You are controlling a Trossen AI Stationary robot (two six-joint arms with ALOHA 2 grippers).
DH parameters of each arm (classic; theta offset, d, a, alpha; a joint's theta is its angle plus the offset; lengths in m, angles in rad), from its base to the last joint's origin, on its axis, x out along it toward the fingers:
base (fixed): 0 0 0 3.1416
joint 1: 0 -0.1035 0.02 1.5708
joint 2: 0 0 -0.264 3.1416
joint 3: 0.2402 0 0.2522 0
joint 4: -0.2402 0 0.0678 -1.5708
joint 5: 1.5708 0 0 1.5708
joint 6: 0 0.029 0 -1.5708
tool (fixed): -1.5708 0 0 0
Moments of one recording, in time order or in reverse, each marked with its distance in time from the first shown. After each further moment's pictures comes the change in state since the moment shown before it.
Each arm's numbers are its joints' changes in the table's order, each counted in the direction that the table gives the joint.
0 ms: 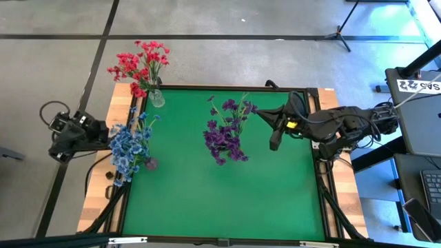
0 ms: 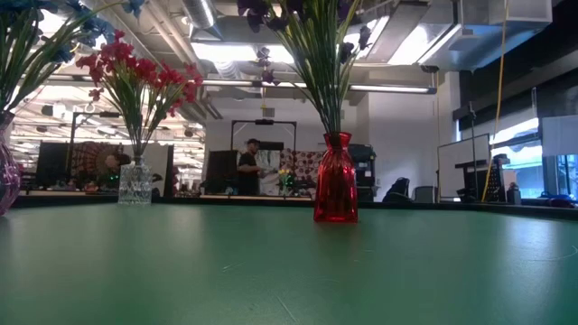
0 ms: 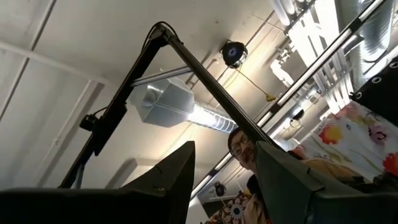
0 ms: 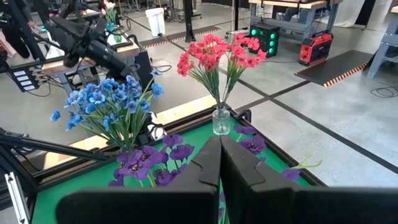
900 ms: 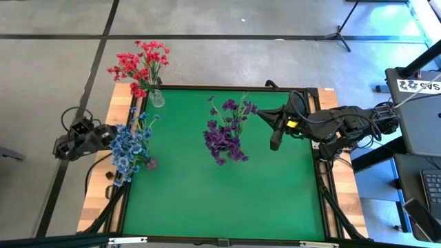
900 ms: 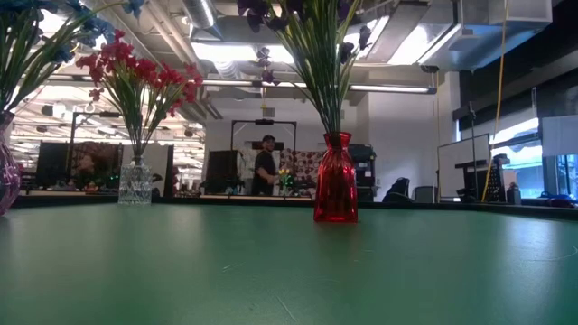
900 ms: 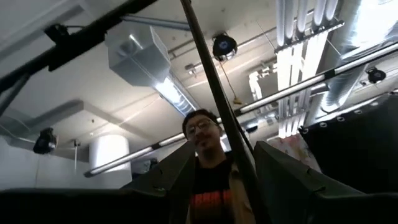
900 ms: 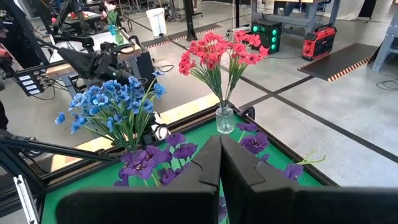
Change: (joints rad) left arm 0.000 0.000 -0.208 0.205 -0.057 -0.457; right arm 0.000 -0.005 0.000 -0.007 0.009 0.037
